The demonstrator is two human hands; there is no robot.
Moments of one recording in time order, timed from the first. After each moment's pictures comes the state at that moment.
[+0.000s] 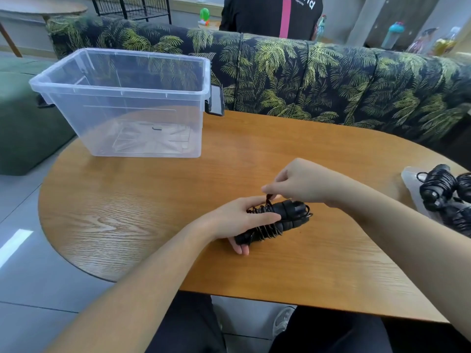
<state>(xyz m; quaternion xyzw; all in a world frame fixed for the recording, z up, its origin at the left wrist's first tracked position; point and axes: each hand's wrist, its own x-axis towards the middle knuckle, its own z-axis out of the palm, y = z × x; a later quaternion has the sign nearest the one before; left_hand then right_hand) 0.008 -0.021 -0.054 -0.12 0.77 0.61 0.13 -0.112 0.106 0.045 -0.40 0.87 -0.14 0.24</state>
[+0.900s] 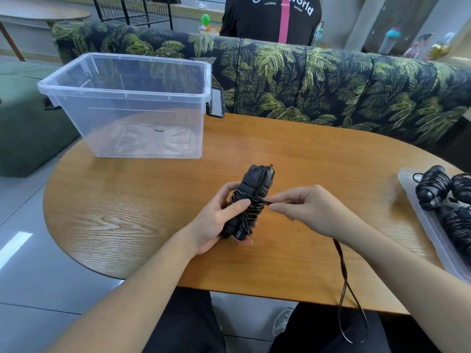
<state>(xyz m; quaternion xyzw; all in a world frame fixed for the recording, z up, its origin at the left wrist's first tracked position) 0.037 -0.027 -0.077 -0.10 0.55 0.83 -0.04 -0.093 0.156 0.012 -0.43 0.80 -0.35 0.23</state>
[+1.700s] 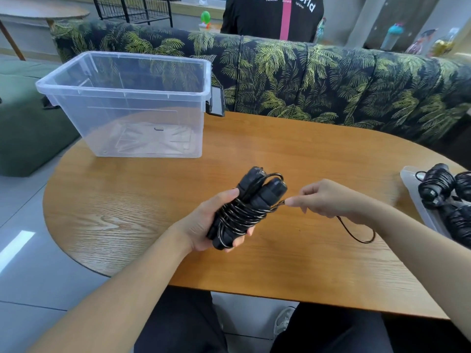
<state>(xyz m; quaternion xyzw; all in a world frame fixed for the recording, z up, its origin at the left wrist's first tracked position) 0.043 -0.038 -0.061 0.02 0.52 0.85 0.10 -0.148 0.161 0.009 -0.34 0.84 -0.23 0.36</state>
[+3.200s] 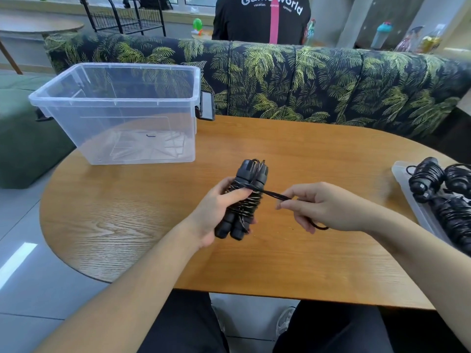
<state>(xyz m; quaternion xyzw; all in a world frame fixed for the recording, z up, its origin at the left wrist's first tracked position) 0.022 -0.012 -0.040 -0.17 0.54 0.83 -0.04 -0.112 0.183 0.031 -0.48 0.78 -0.26 0.29</state>
